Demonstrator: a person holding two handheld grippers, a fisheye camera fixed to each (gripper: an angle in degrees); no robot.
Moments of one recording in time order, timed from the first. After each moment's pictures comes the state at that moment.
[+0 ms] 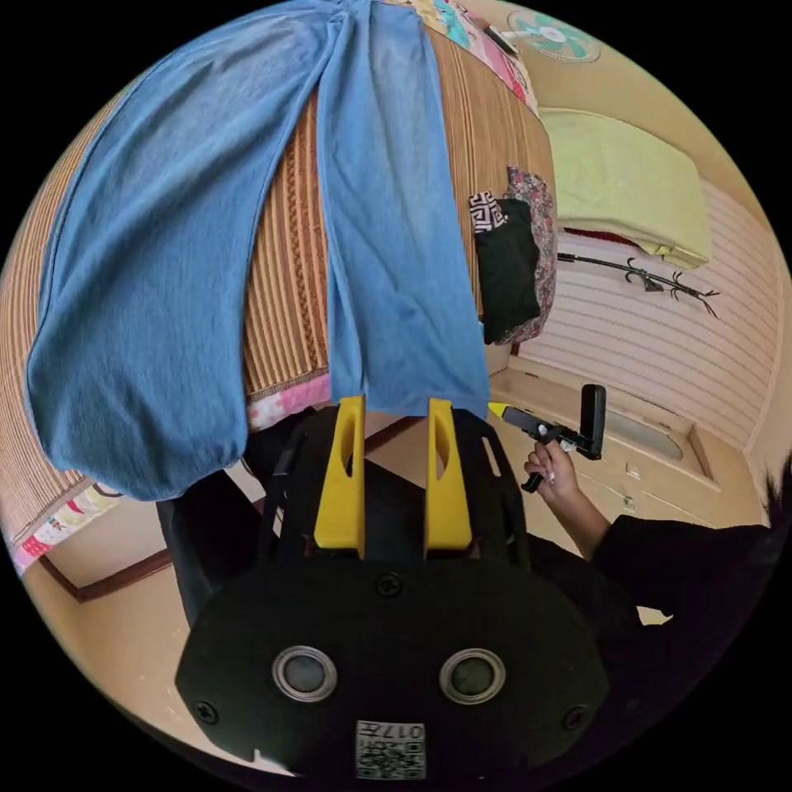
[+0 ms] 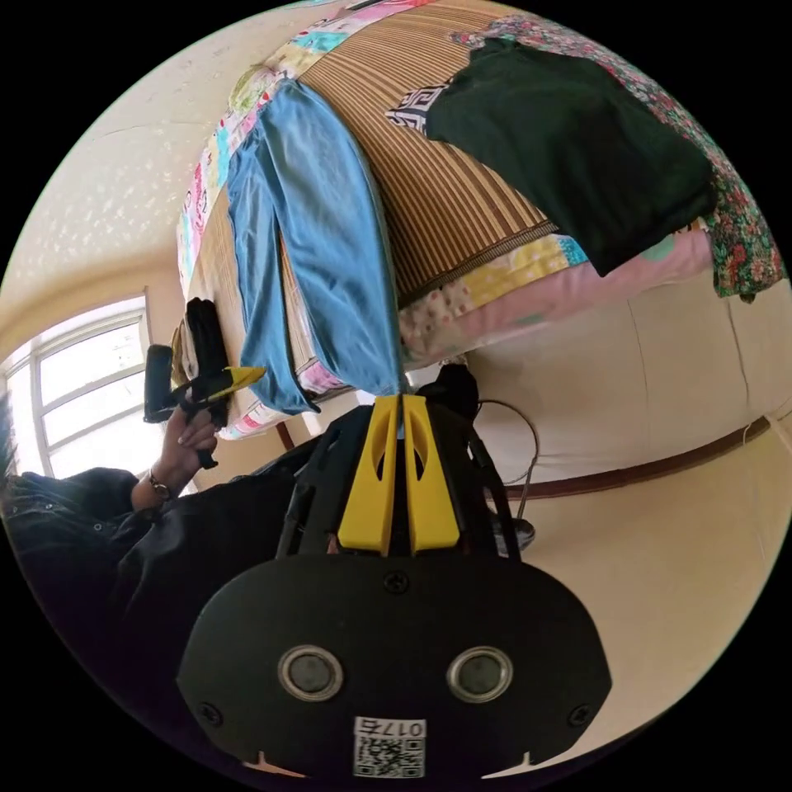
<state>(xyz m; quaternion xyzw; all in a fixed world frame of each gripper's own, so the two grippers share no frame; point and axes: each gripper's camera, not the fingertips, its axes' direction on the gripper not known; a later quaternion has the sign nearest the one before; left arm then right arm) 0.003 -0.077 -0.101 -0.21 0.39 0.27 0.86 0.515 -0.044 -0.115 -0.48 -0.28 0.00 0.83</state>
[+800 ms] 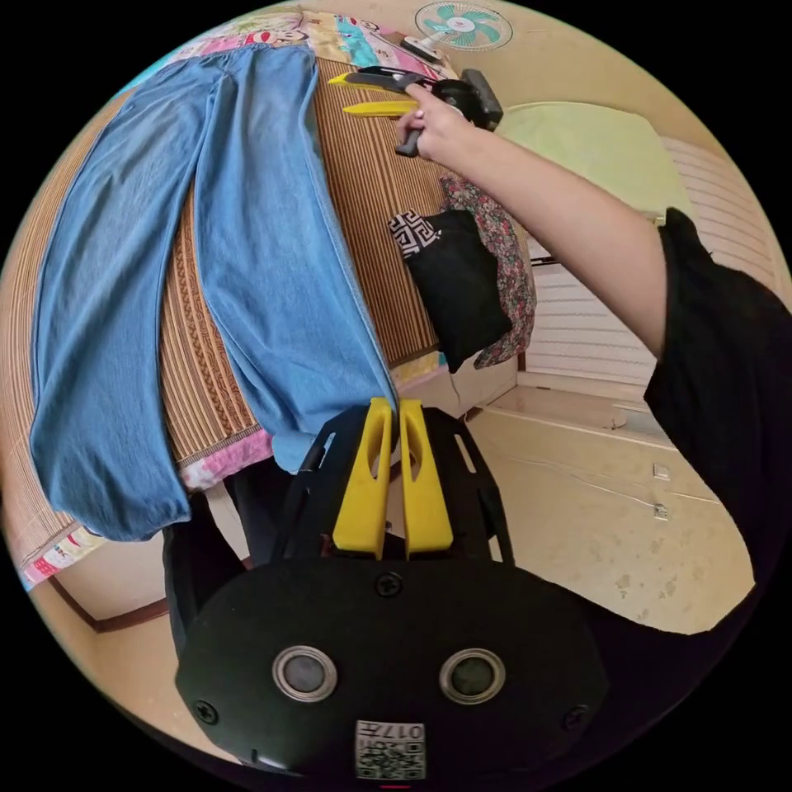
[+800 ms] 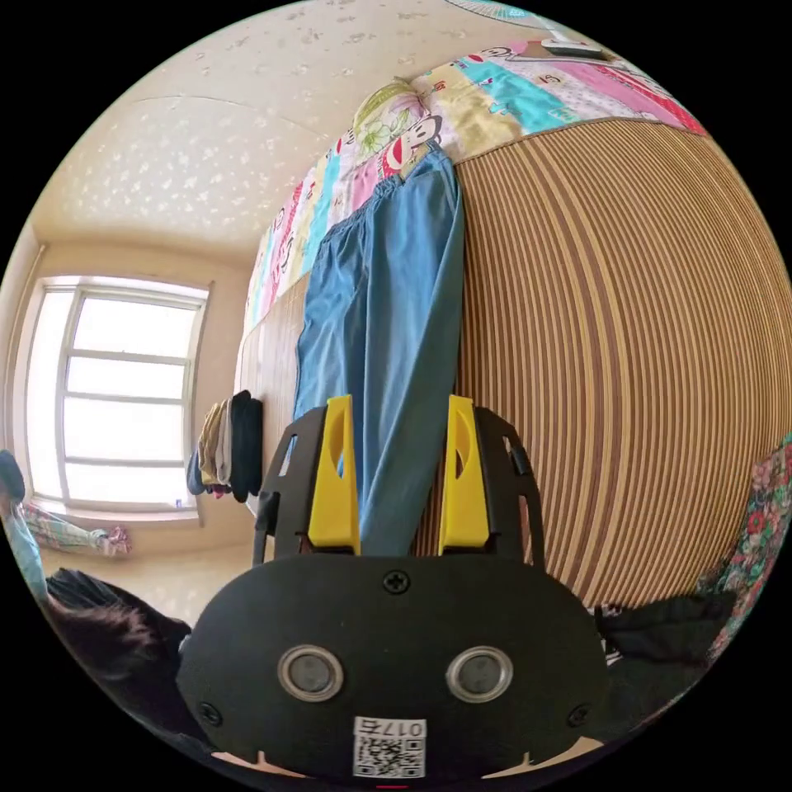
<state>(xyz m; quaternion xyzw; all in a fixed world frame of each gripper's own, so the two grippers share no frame) 0.081 -0.007 -0.162 -0.12 0.38 0.30 0.87 0.301 -0.270 0.171 -0.37 -0.37 -0.10 0.85</state>
